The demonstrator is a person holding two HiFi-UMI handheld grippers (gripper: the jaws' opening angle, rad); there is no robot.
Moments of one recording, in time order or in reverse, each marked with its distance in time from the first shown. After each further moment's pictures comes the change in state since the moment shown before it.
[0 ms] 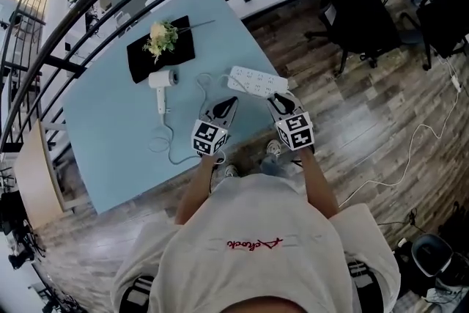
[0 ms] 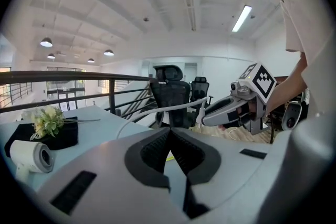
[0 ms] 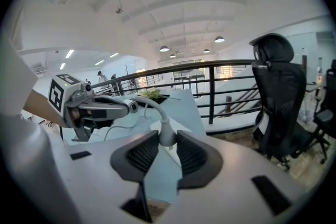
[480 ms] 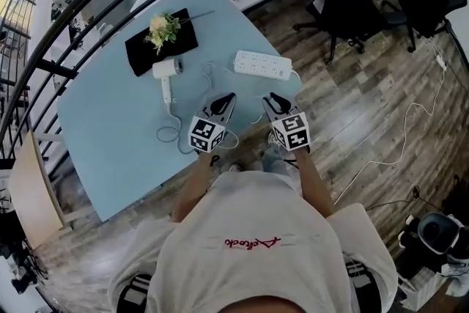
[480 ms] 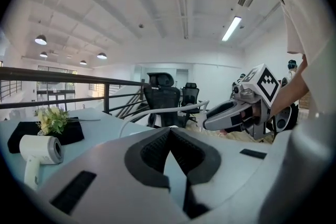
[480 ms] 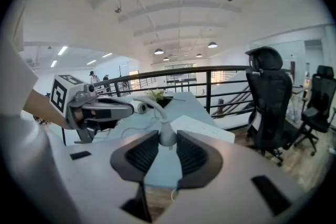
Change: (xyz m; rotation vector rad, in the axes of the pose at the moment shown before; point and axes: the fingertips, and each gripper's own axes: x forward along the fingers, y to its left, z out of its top) left arm -0.082 0.002 -0.018 0.010 -0.066 -0.104; right arm -0.018 0.101 -0.011 0.016 -0.036 -0.105
